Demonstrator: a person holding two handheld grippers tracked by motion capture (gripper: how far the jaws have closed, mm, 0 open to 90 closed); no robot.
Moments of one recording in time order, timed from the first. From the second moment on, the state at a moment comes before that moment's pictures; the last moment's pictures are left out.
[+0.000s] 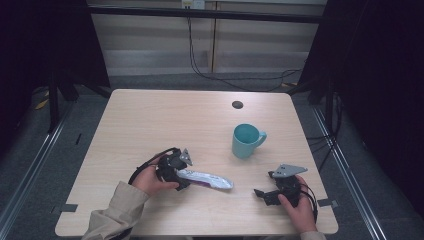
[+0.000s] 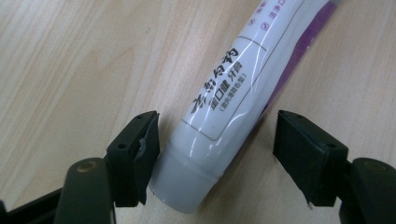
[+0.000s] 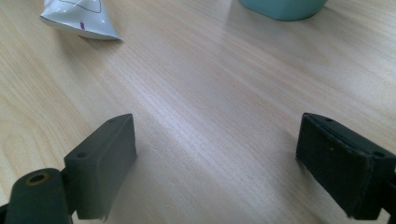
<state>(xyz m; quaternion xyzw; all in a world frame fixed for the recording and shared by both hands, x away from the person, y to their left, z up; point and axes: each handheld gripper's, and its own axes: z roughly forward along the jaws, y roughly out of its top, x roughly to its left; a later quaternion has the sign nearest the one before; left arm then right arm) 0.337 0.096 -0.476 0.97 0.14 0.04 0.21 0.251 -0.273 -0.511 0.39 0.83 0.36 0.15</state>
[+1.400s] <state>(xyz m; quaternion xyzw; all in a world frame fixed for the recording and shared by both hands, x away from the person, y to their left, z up) 0.325 0.075 -0.468 0.98 0.13 -0.02 0.15 0.252 -0.272 -0.511 0.39 0.83 0.36 0.15</state>
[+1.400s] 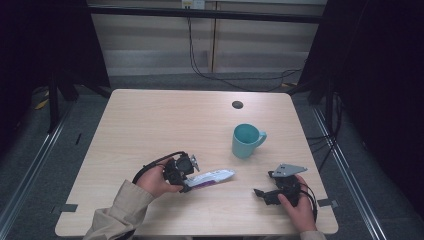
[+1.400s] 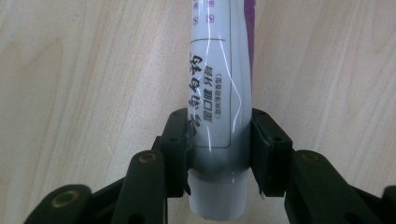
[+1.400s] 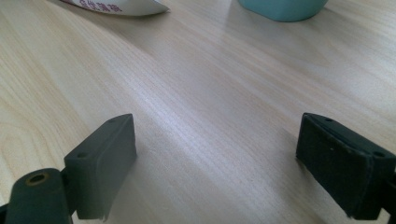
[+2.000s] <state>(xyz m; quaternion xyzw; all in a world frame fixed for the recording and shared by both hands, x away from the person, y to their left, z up) 0.327 0.067 -0.467 0.97 0.16 -0.03 0.18 0.252 -0.272 -0.511 0.39 0.83 0.36 0.15</state>
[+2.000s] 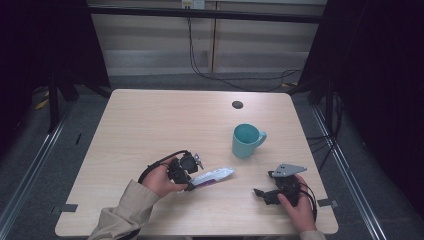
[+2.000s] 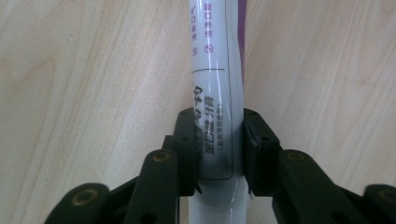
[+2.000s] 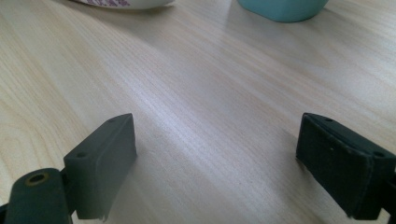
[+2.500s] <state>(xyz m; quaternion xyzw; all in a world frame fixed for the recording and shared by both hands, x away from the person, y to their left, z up) 0.325 0.093 -0.454 0.94 0.21 -0.05 0.28 0.254 -0.272 -0.511 0.39 0.83 0.36 0.15</state>
